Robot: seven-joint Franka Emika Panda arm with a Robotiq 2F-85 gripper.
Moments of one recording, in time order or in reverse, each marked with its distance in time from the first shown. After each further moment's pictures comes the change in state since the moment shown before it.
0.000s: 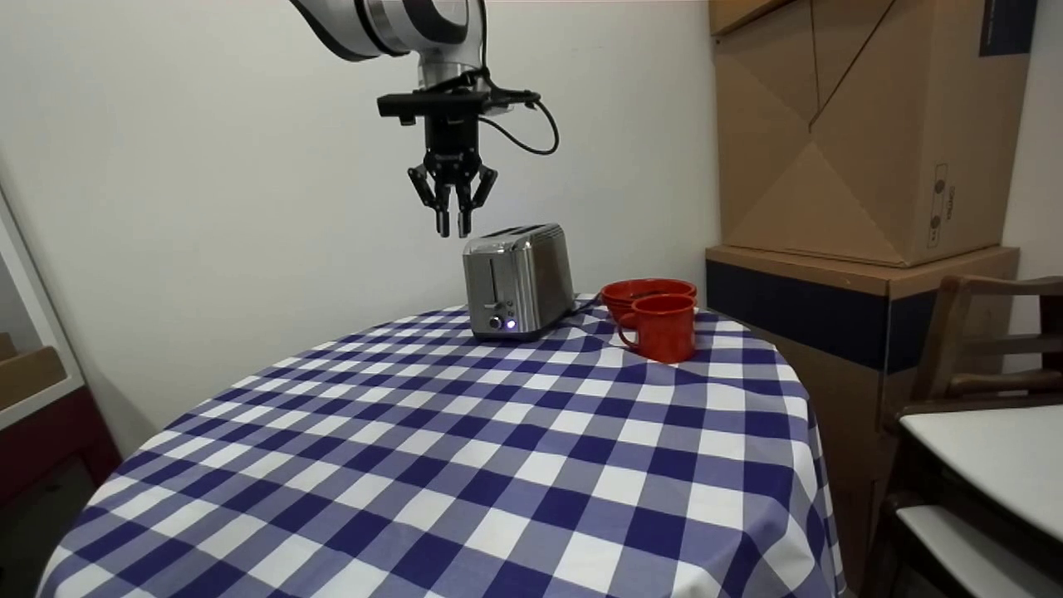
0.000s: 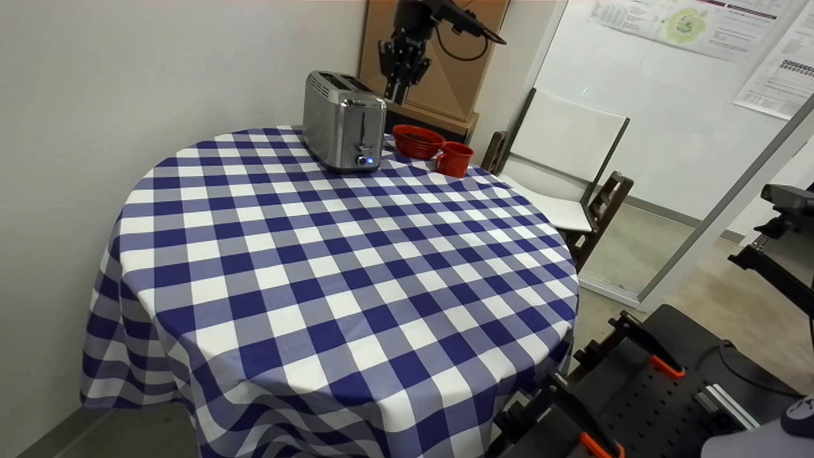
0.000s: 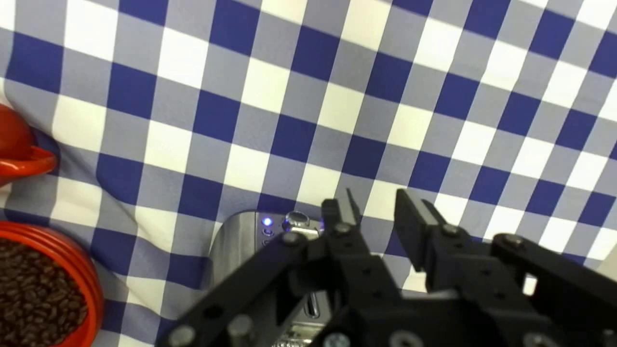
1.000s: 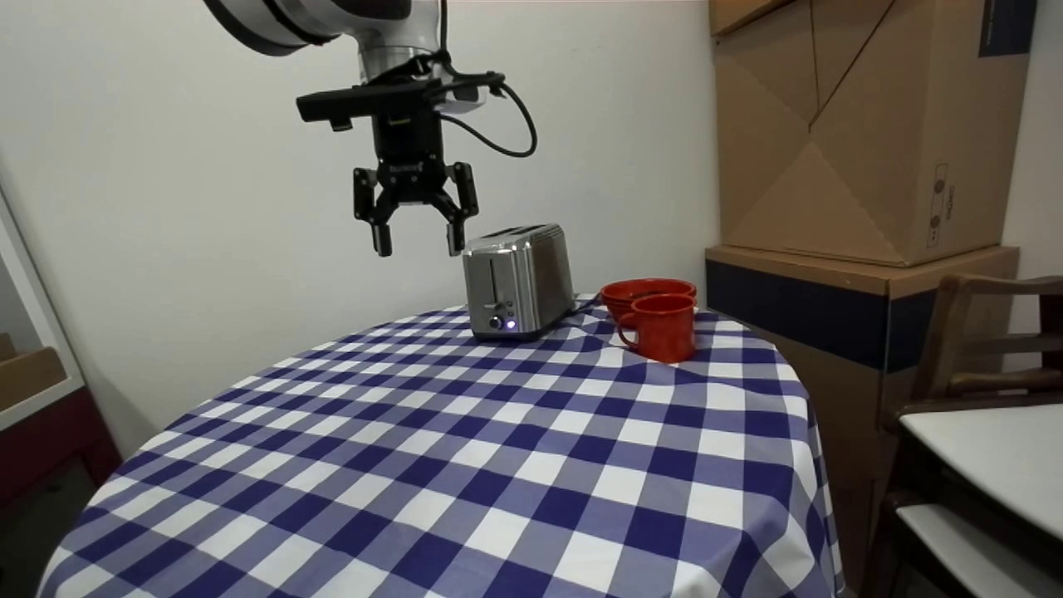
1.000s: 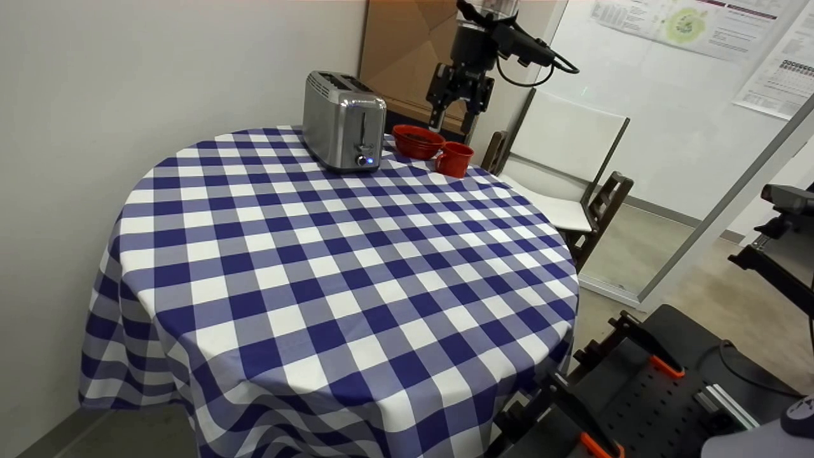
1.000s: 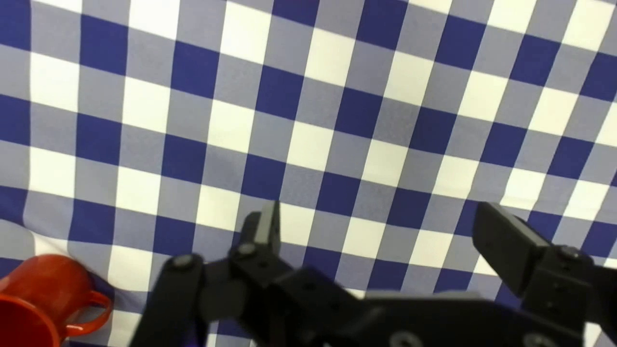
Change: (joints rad) arm -0.006 -0.433 -0.051 -0.758 -0.002 0.345 -0.006
